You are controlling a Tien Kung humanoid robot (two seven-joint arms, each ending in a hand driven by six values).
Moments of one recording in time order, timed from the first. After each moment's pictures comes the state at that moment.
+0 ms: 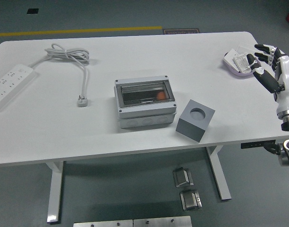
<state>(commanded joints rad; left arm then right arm) 0.03 0.14 -1.94 -0.18 2.00 -0.09 0.34 0.11 -0.23 1.56 1.45 -1.44 -0.18 0.23</state>
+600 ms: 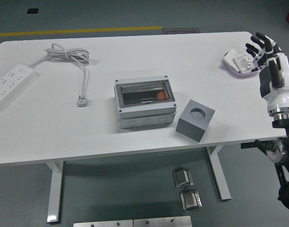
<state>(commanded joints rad) 0.04 0.12 -1.94 -0.18 1.99 -0.09 0.34 0.15 -0.21 1.49 1.40 -0.93 0.00 0.38</state>
